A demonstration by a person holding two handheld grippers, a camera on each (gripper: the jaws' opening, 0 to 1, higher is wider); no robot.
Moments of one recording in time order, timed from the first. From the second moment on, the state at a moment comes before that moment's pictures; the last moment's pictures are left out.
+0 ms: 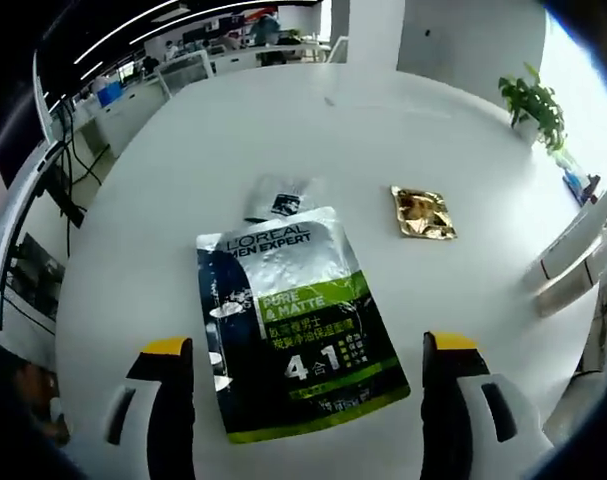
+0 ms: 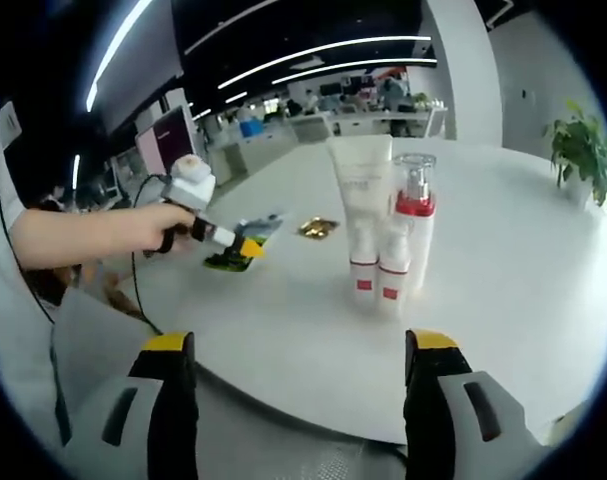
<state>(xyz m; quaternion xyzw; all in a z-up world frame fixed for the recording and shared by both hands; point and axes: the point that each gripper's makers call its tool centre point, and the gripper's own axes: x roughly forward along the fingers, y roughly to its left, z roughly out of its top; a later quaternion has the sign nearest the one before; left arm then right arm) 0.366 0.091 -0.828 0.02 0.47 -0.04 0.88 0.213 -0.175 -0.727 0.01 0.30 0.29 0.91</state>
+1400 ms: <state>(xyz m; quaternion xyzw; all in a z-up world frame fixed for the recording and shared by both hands) 0.354 0.111 -0.825 0.01 0.43 -0.07 0.90 0.211 -0.172 -0.724 -0.01 0.30 0.30 0.91</state>
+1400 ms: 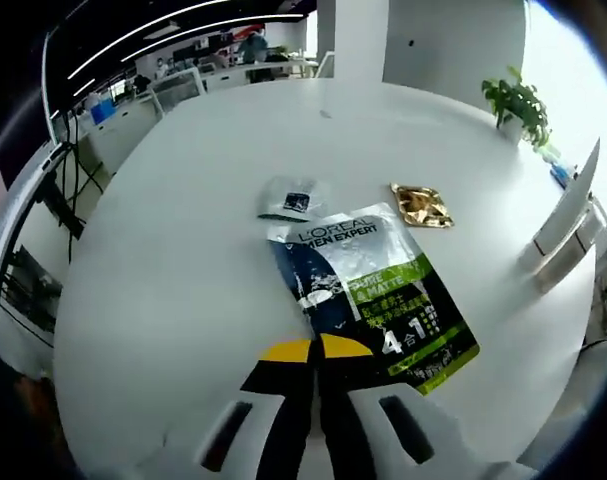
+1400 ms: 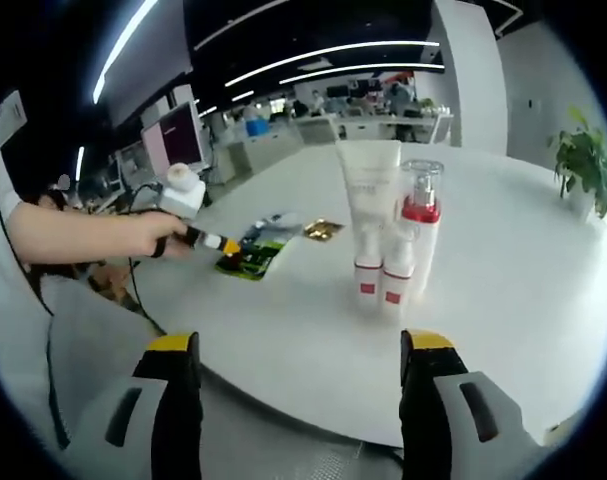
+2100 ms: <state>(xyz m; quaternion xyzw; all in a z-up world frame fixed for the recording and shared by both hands) 0.311 0.093 -0.749 -0.15 0.33 -0.14 0.92 0.203 -0.083 -0.707 0.13 0.29 0.43 0.84</state>
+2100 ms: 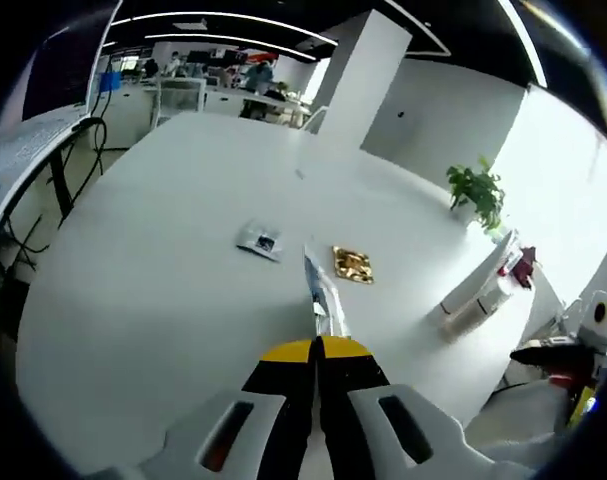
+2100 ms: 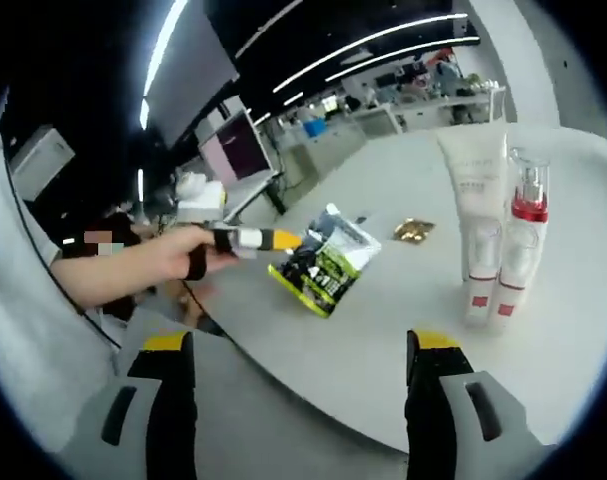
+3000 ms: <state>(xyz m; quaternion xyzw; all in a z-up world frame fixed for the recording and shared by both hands) 0.235 0.036 -0.611 -0.30 0.21 -0.29 0.88 0.218 -0.024 -0.675 0.40 0.24 0.45 0.76</state>
